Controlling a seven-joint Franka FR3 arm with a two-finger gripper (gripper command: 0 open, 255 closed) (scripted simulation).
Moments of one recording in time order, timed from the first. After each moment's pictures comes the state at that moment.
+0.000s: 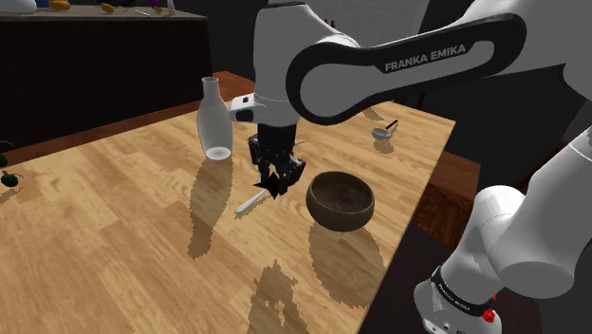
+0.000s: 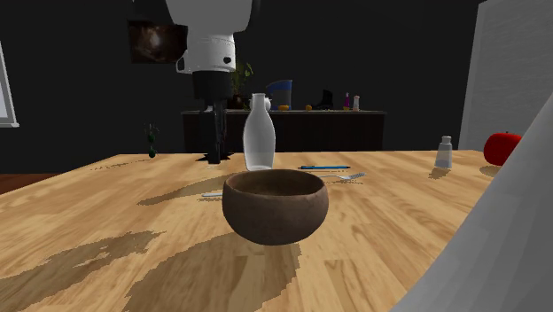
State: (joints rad) arm 0.42 -0.14 0.17 -2.07 0.03 1.93 -1.13
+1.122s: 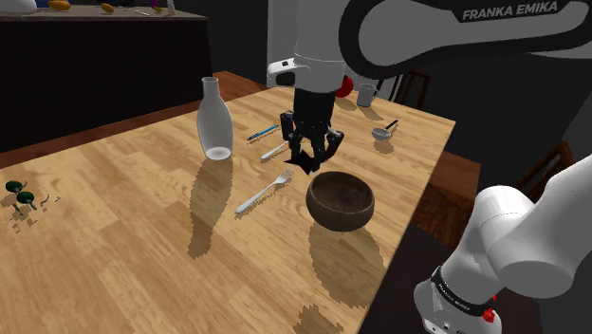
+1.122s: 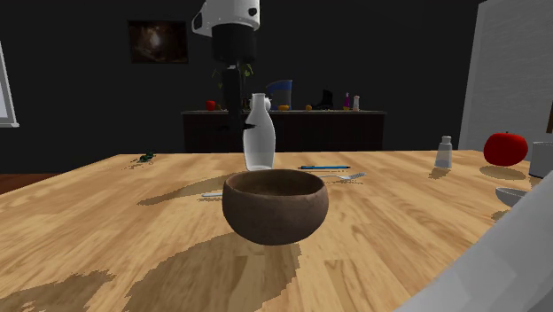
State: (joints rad) arm 0.40 -0.34 0.12 -2.11 0.04 1.77 -1.20
